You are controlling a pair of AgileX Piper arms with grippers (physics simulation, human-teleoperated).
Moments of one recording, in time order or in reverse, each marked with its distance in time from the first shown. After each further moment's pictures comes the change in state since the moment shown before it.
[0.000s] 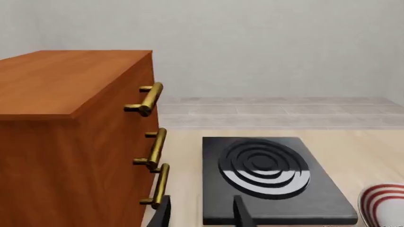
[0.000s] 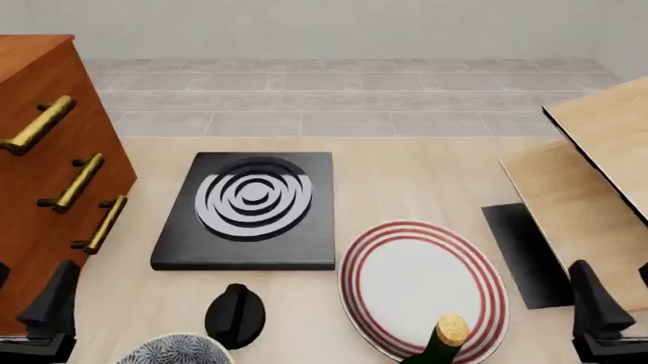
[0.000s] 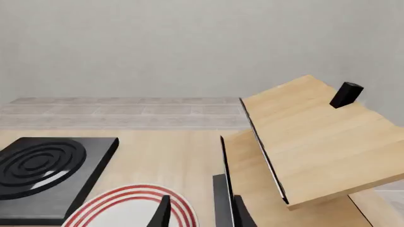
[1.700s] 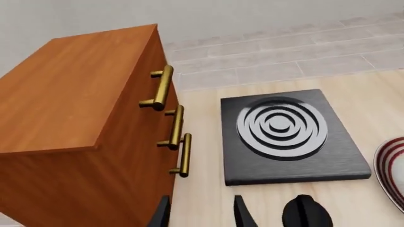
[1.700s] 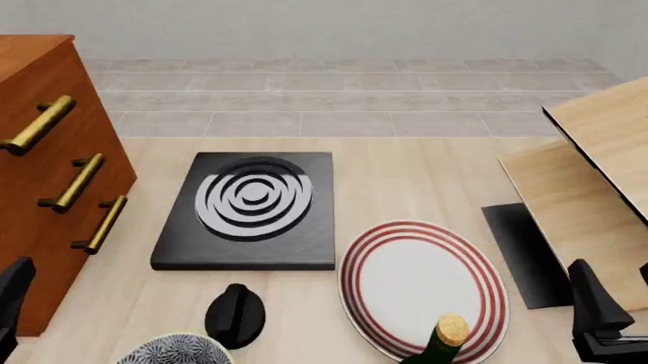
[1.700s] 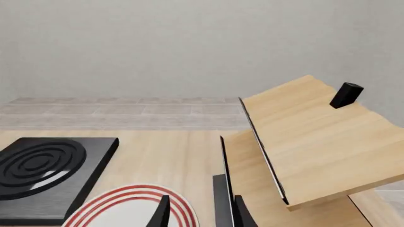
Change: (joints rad) left arm 0.065 0.100 -0.423 0.609 0.155; right arm 0.000 0.004 -0.003 -0.001 0.000
